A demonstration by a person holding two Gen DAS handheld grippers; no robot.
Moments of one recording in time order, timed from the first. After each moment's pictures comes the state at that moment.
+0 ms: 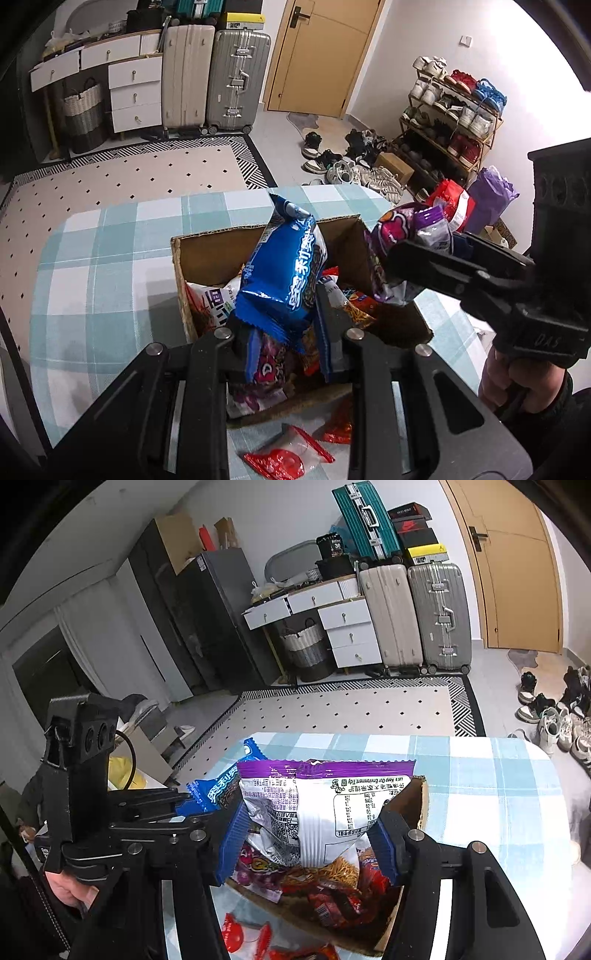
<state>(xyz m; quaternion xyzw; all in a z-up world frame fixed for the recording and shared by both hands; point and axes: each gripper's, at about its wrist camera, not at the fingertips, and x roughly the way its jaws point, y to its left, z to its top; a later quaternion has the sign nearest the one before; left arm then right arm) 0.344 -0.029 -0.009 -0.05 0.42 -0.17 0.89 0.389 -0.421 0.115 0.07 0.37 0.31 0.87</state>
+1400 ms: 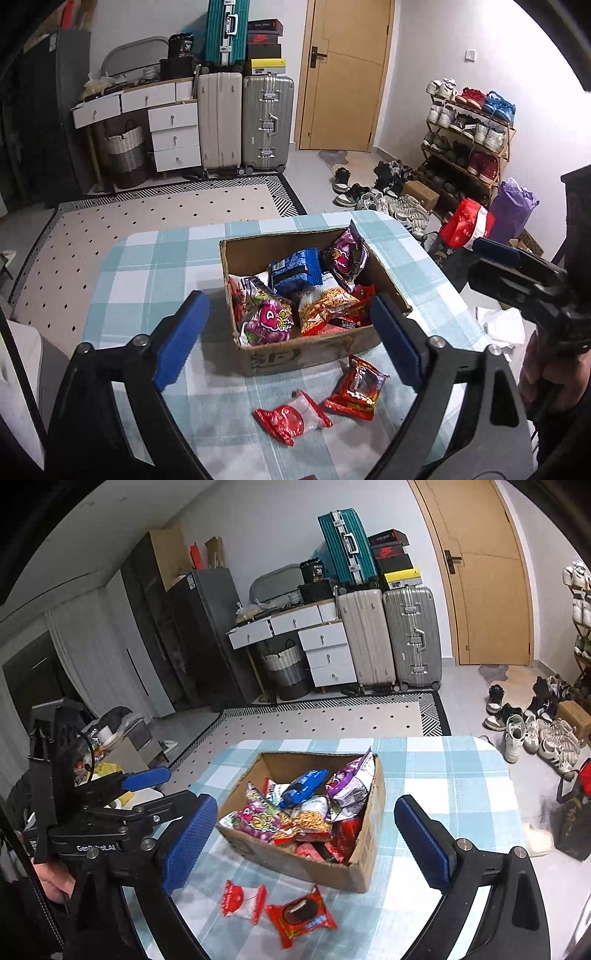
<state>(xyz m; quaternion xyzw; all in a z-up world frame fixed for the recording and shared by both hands) 0.221 -0.029 0.051 -0.02 0.34 -0.09 0.94 0.298 -0.472 0.153 0.06 0.33 0.26 0.91</state>
